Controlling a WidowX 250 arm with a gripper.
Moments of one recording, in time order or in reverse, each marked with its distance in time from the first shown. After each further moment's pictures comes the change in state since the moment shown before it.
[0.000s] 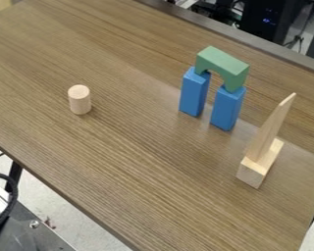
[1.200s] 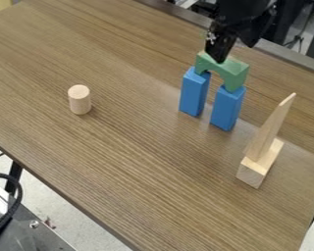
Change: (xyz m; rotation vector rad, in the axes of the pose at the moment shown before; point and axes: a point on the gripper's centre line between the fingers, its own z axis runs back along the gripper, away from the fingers) arm -0.015 0.018 -0.073 0.126 -0.090 0.126
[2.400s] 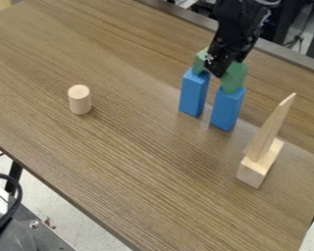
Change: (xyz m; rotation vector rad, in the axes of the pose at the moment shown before) arm 0.000 0.010 -0.021 0.068 -0.014 0.107
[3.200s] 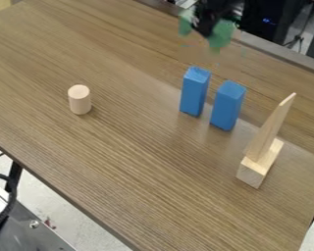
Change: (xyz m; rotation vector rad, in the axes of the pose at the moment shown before) arm 0.055 -0.007 0.034 -0.124 -0.077 0.143
